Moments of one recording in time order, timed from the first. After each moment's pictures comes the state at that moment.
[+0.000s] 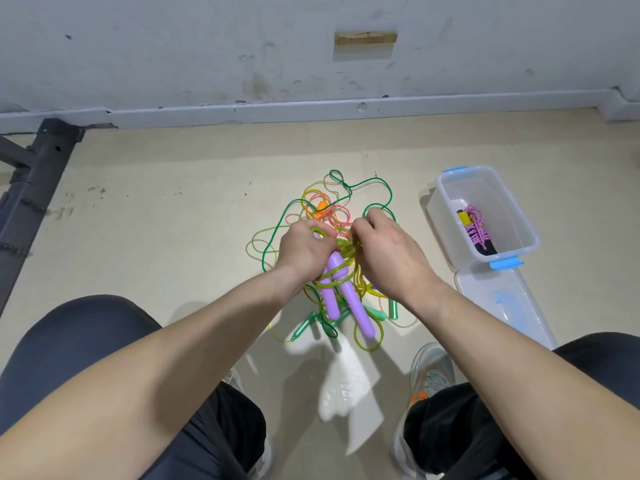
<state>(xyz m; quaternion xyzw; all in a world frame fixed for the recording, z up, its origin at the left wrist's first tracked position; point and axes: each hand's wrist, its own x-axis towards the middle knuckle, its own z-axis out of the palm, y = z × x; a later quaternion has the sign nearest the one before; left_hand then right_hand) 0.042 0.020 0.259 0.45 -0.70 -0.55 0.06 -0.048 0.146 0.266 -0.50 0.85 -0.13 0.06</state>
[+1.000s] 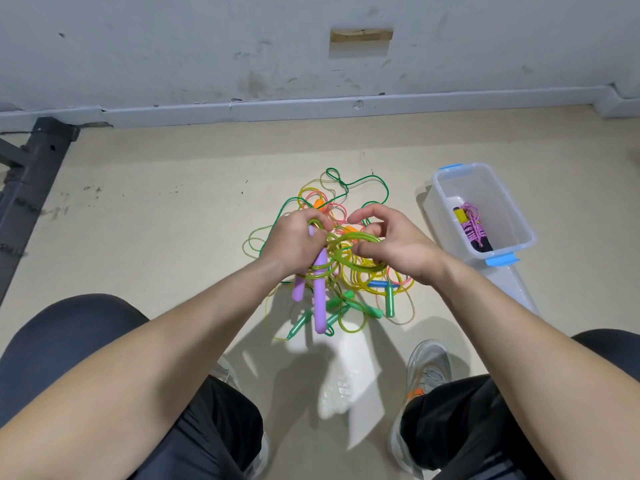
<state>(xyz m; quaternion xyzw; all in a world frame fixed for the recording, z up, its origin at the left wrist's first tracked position) 0.045 0.000 0.257 0.34 -0.85 -0.41 0.03 -0.075 0.154 0.276 -0.28 0.75 -0.45 0.40</state>
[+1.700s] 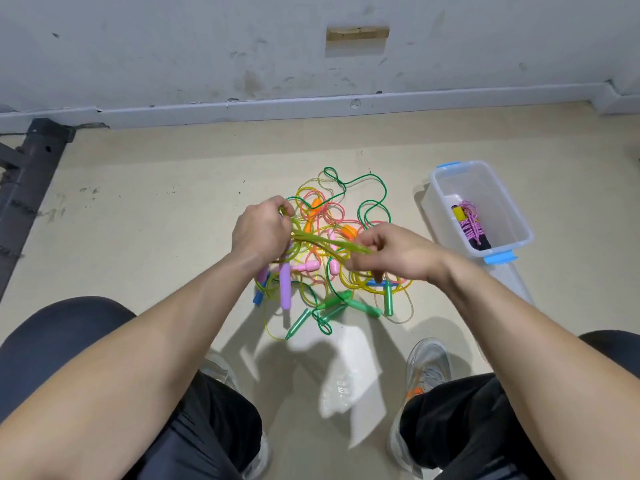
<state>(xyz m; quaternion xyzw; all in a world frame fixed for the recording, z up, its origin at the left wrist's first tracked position) 0.051 -0.038 0.246 0.41 -0.86 -0.30 0.05 -0.079 0.162 0.282 -0.39 0.75 -0.29 0.44</state>
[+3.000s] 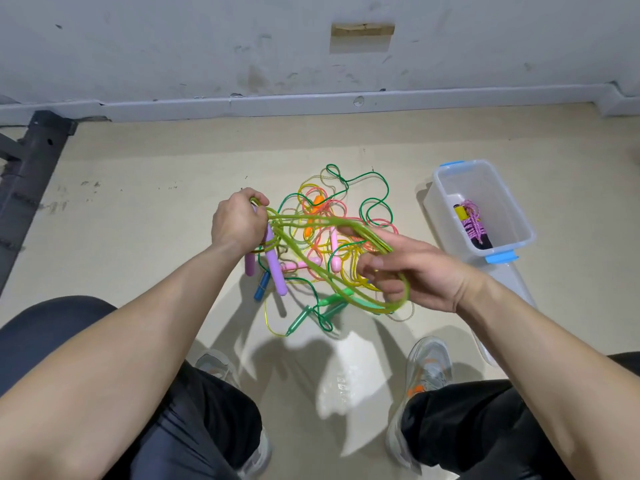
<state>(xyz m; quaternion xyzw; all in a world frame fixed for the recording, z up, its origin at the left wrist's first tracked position) 0.068 -0.074 0.234 0.49 -0.81 -0.32 0.09 -0.061 0.197 0.288 -0.20 0.46 -0.54 0.68</state>
